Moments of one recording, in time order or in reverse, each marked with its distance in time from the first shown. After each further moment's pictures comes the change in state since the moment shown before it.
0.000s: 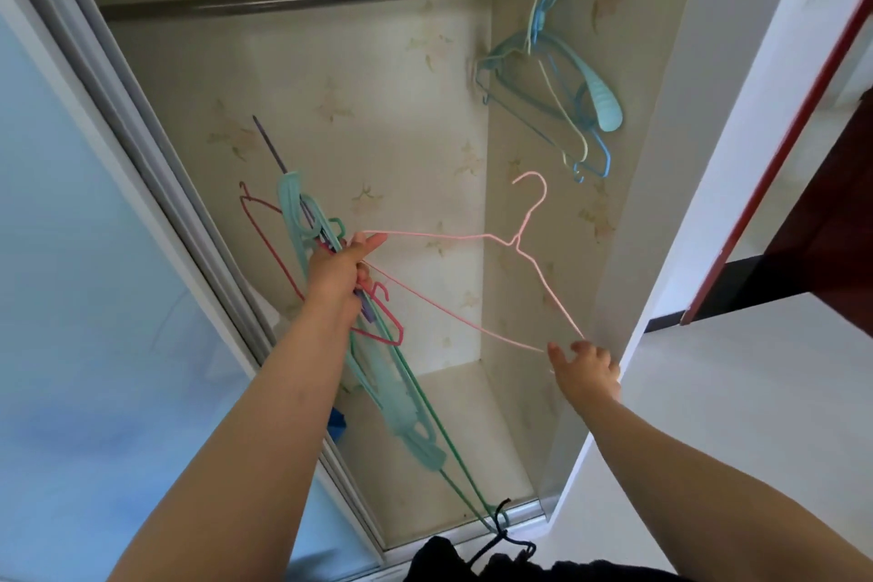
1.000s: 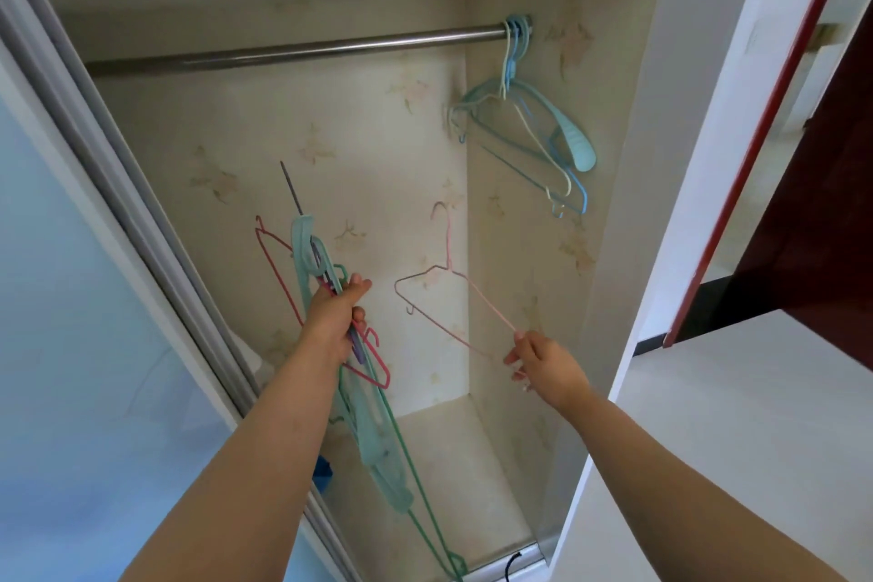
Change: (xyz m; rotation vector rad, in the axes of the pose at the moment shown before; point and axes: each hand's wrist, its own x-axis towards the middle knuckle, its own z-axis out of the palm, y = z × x) left_hand 0.030 -0.013 -0.002 0.003 -0.065 -0.113; right_hand -0.017 -0.066 -0.037 0.254 -0.224 -0.362
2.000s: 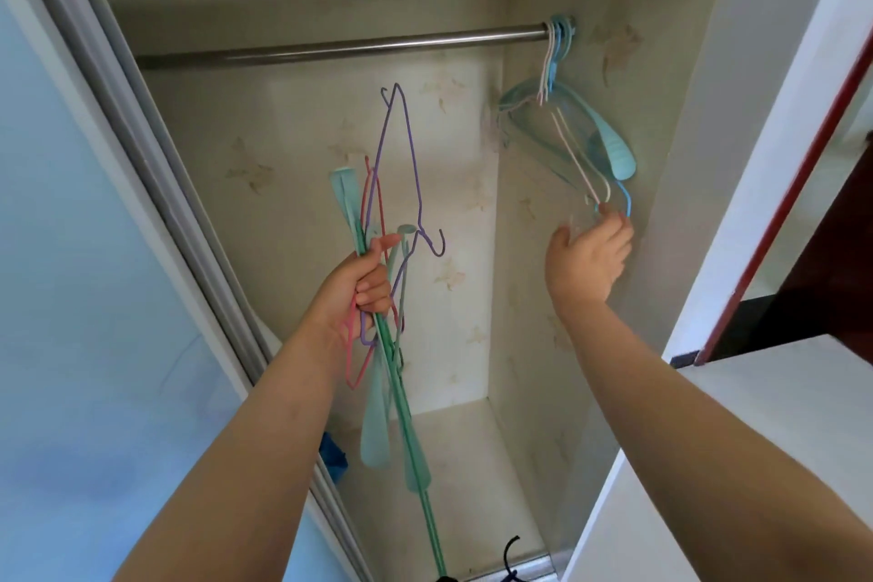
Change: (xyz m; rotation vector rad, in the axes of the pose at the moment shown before) left_hand -0.025 0.042 0.002 -0.086 -0.461 0.043; right_hand 0.065 -0.111 -0.036 -0.047 0.843 -0.086
